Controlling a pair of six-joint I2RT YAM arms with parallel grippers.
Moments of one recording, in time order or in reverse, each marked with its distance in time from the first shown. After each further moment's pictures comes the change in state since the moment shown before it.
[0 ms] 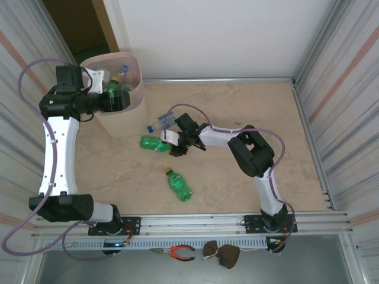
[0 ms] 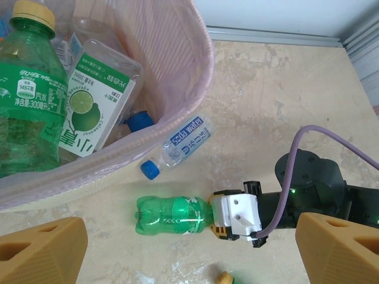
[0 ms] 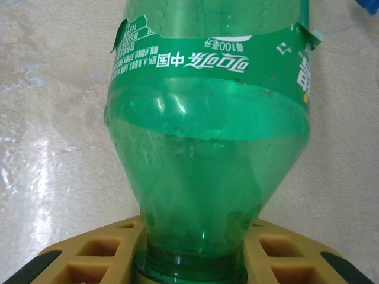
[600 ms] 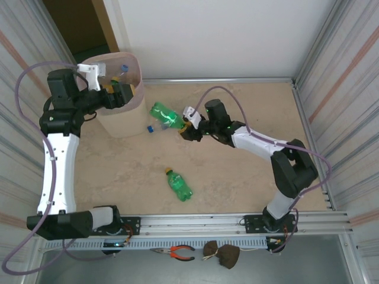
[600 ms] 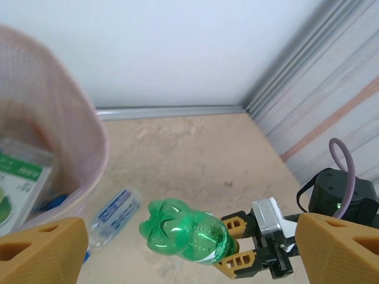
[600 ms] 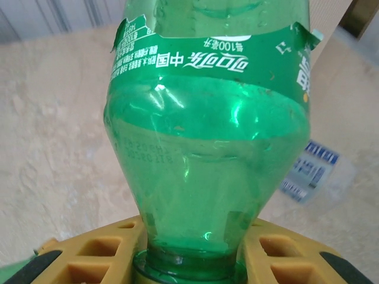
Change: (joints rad) left arm 0.000 -0.162 -0.200 0.439 0.259 -0.171; right arm -0.145 -0.475 -0.317 0.298 -0.175 0.317
